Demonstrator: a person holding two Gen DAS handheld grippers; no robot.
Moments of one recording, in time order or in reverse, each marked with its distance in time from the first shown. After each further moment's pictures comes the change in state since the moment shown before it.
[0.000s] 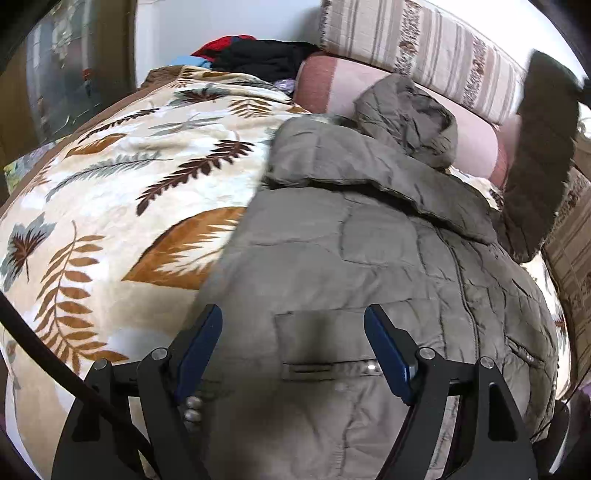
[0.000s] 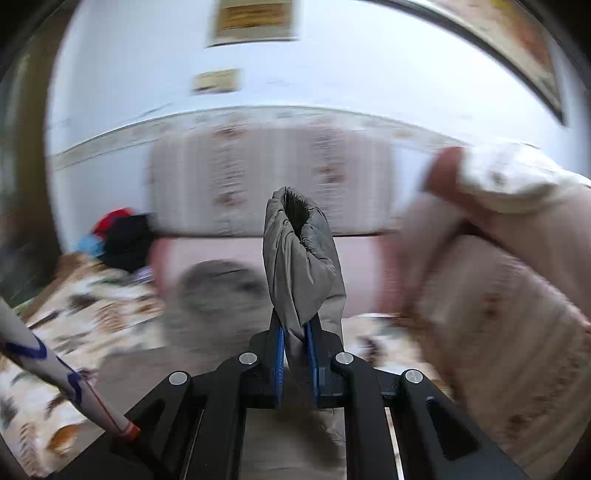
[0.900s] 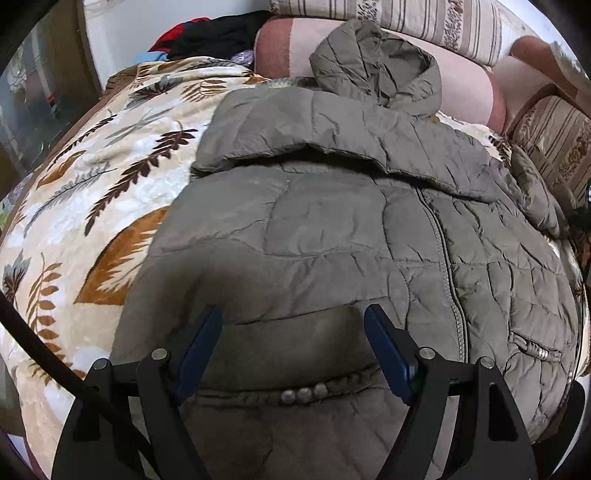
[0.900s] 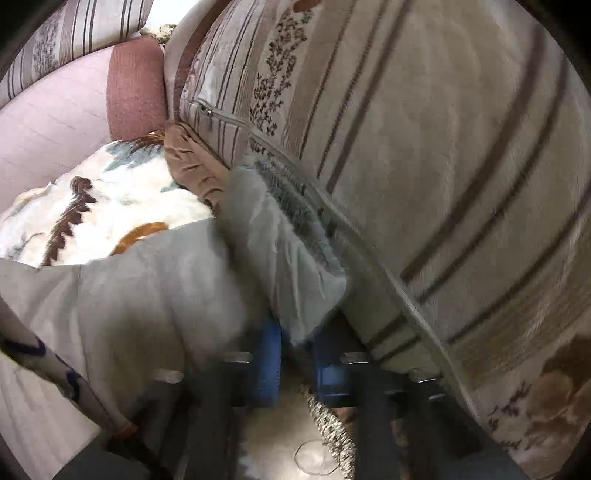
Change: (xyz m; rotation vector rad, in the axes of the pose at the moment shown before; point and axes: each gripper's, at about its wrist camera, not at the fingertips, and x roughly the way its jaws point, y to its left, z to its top) left arm 0.046 -0.083 0.012 0.156 0.144 0.056; right arm 0.194 -0.334 -0.226 0.293 0.487 -0.595
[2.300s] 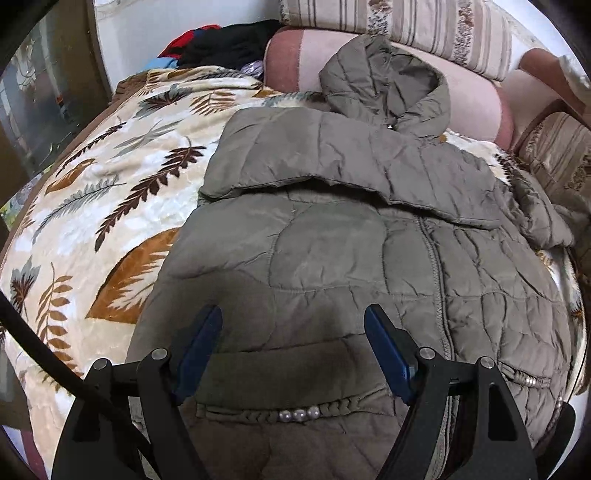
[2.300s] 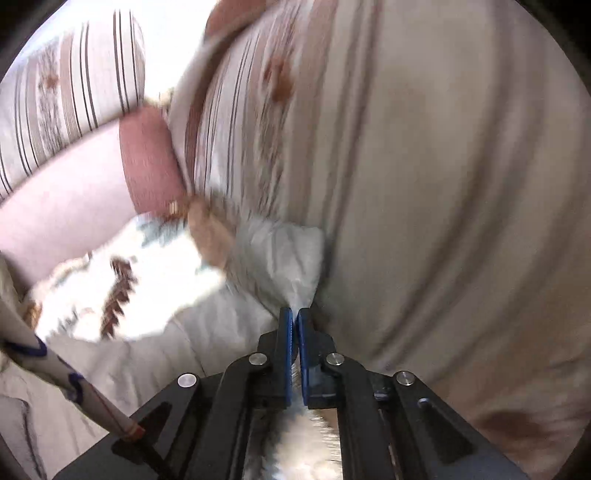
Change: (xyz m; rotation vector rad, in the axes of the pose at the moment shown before) left arm -0.016 0.002 0.020 -0.033 -0.037 0.016; right arm -0.067 -0.031 0.039 0.134 -0.148 0.137
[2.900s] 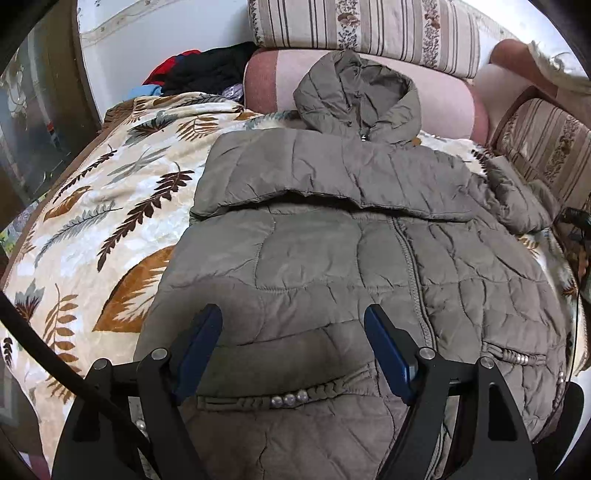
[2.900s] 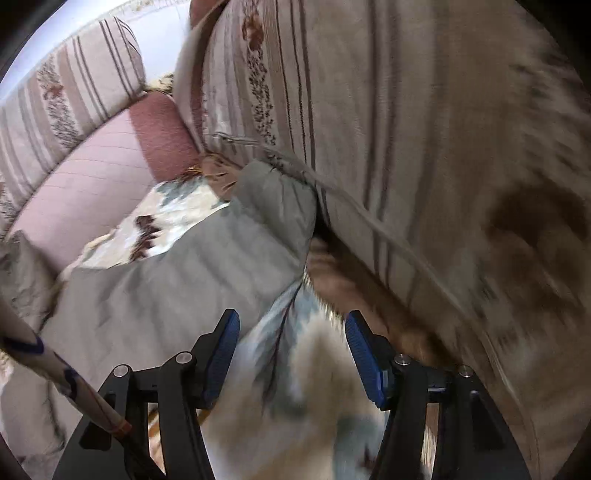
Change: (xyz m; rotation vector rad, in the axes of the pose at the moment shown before) left arm -0.021 -0.013 -0.008 0.075 -0.062 -0.007; right arm 0.017 -0.023 -0.071 0.108 0.144 0.121
